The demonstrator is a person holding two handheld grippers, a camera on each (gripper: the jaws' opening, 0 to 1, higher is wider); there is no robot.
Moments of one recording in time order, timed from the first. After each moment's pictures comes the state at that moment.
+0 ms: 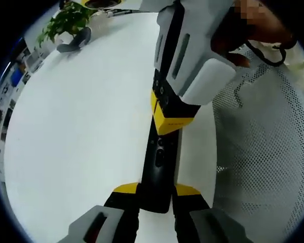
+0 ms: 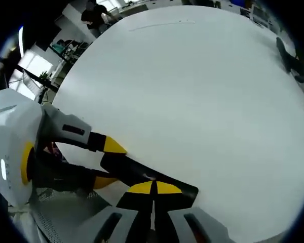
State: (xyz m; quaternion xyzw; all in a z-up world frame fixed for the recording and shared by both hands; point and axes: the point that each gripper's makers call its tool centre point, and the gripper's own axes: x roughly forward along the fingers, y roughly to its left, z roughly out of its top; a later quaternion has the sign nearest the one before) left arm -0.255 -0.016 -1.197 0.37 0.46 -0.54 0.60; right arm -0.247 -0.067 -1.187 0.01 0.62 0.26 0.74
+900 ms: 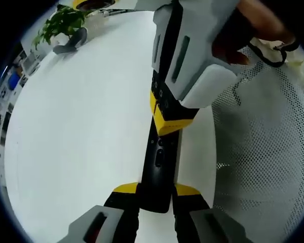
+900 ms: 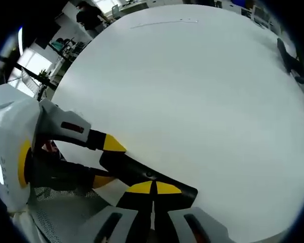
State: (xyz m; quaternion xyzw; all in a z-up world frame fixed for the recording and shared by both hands) left arm -0.254 -0.016 -1.198 0.38 0.46 -0.55 0.59; right arm -0.247 -0.068 -1.190 0.01 0.62 0.26 0.74
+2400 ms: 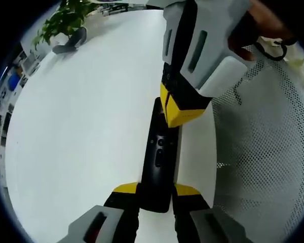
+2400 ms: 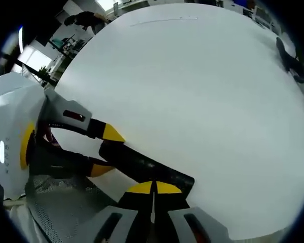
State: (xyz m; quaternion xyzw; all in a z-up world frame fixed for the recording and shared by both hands) left arm -0.255 -0.016 -1.198 0.38 0.46 -0.55 0.59; right arm -0.256 -0.078 -1.193 -0.02 0.62 0.26 0.73
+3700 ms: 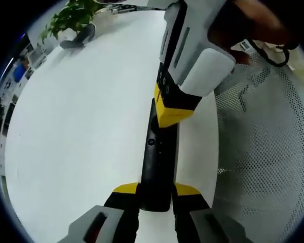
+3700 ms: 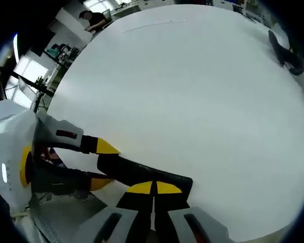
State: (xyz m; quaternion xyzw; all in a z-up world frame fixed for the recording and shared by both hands) left arm -0.254 -0.018 -1.198 0.36 0.47 -0.52 0.61; right arm -0.244 -0.076 -1.190 0.02 0.62 0.25 0.74
